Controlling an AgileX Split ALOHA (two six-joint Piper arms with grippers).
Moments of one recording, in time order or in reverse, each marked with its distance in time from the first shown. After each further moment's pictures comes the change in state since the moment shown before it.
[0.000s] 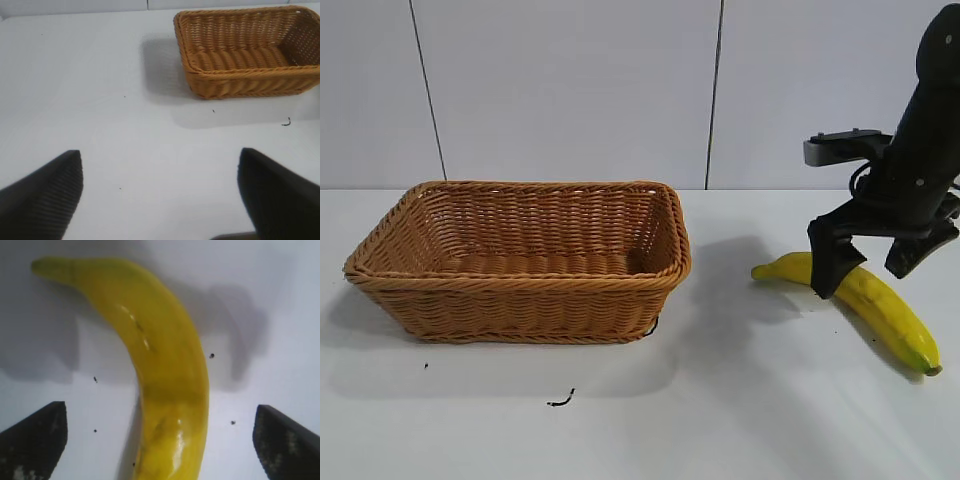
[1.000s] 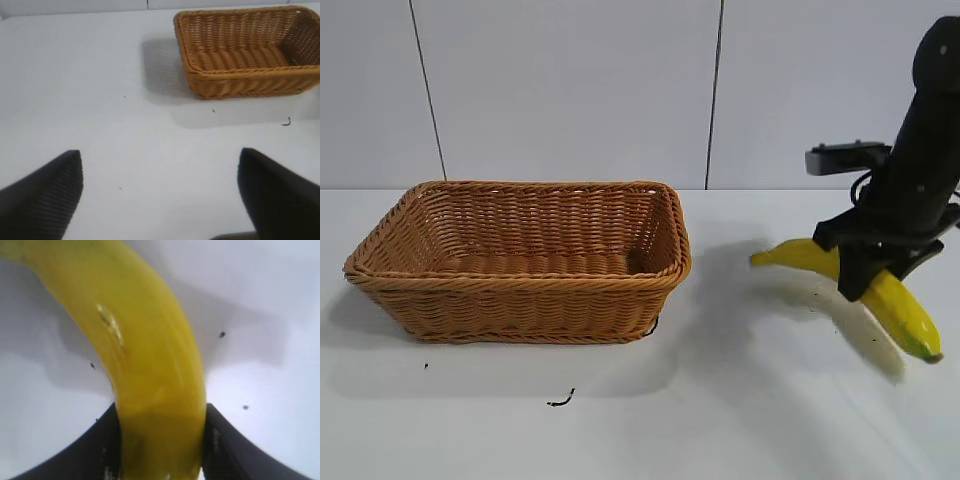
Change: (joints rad) left arm 0.000 0.000 0.000 0.000 0.000 0.000; right arm 0.000 -0.238 -0.018 -0.008 0.122 0.025
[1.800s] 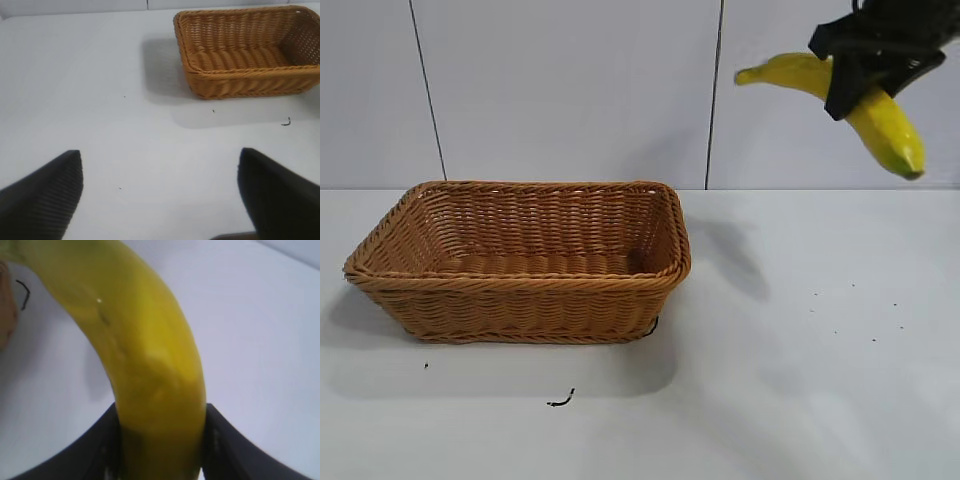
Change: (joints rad) left arm 0.000 0.000 0.000 0.000 0.000 0.000; right arm 0.273 -0.010 -0.379 -0.034 0.043 0.024
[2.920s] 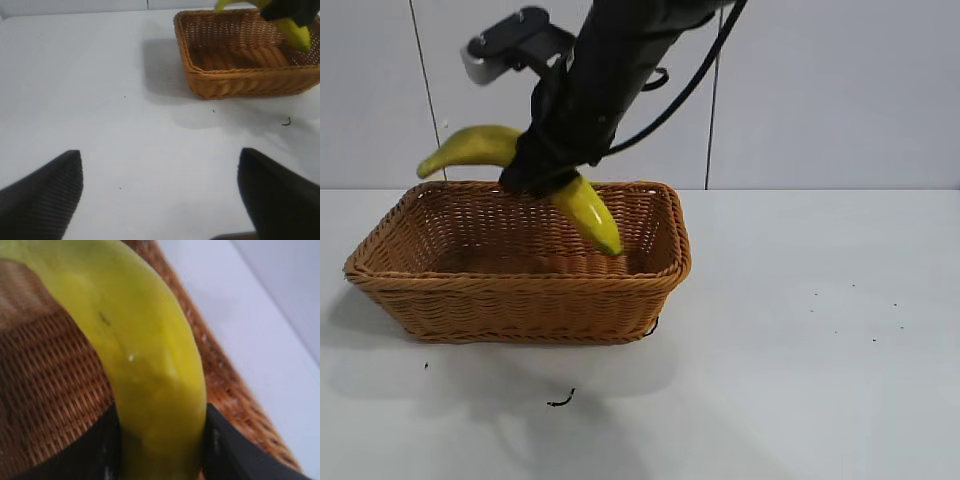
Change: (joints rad) left arm 0.000 0.000 0.000 0.000 0.000 0.000; right arm 0.327 0.372 -0.002 -0.125 -0.418 -0.105
